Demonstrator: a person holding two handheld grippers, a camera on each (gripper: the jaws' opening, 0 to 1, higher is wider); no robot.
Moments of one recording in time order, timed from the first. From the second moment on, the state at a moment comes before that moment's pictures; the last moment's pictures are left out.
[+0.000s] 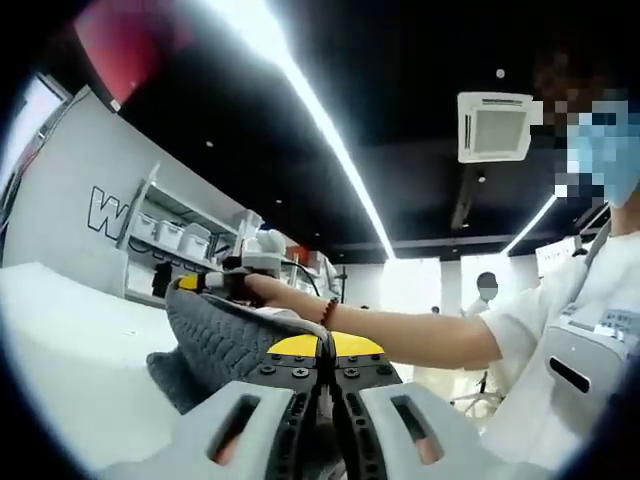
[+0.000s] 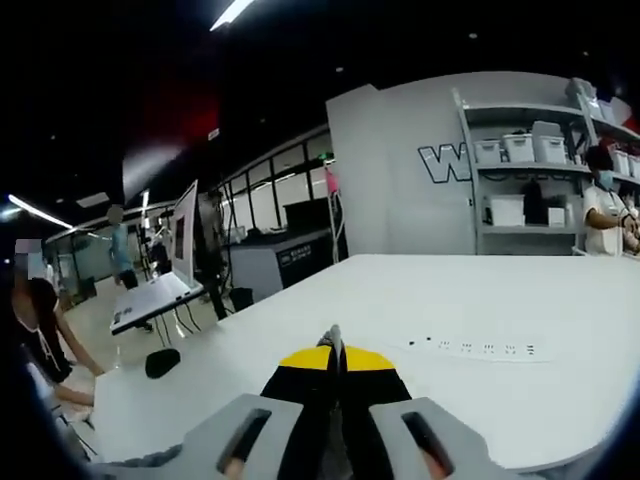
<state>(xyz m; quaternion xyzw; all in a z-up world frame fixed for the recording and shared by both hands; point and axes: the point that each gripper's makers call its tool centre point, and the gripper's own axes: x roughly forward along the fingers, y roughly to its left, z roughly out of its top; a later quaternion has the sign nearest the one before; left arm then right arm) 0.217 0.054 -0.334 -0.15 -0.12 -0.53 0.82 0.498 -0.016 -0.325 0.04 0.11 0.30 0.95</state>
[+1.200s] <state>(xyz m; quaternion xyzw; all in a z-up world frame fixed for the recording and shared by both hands) 0.209 0.088 -0.313 -0.13 -0.15 -0.50 0.84 0.492 0.032 -0.306 0.04 0.09 0.34 0.94</state>
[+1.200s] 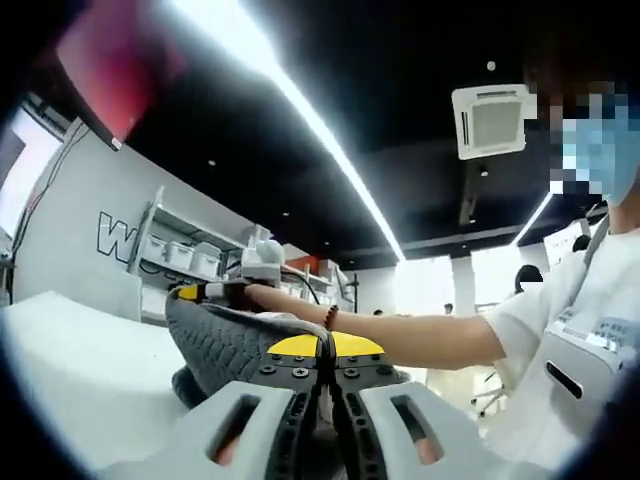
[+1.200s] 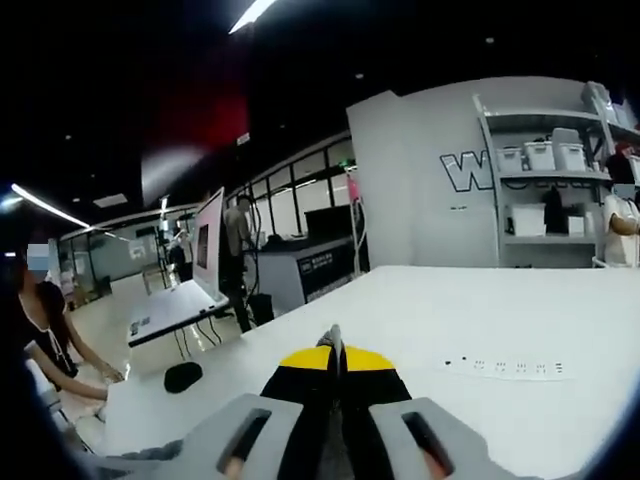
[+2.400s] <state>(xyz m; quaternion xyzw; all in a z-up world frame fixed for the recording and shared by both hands) 0.208 0.115 -0.307 -0.12 -0.17 -0.48 0.85 0.511 0.061 -0.291 0.04 0.08 0.35 0.93</state>
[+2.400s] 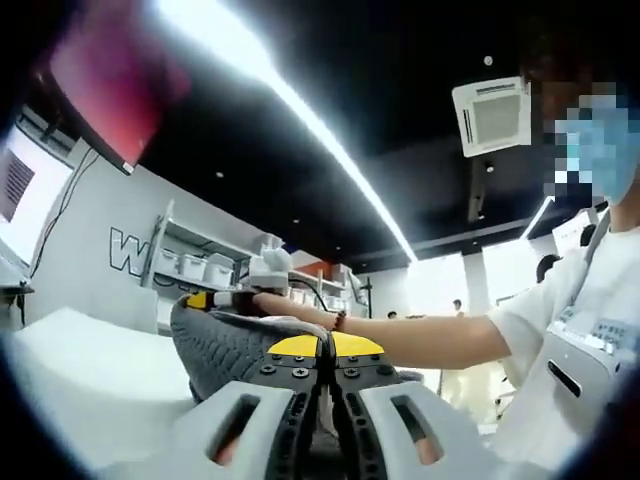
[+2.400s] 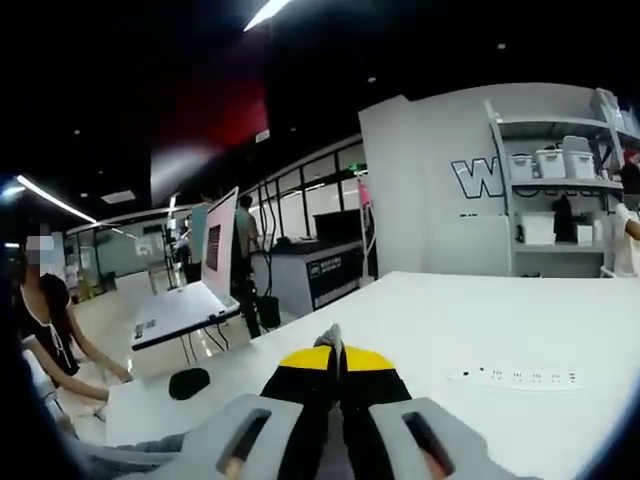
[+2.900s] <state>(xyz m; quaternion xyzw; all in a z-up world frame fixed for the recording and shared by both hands) 0.210 0.125 -0.312 -0.11 -0.16 -0.47 0.86 0.514 0.068 -0.301 0.04 0.09 0.35 0.93</state>
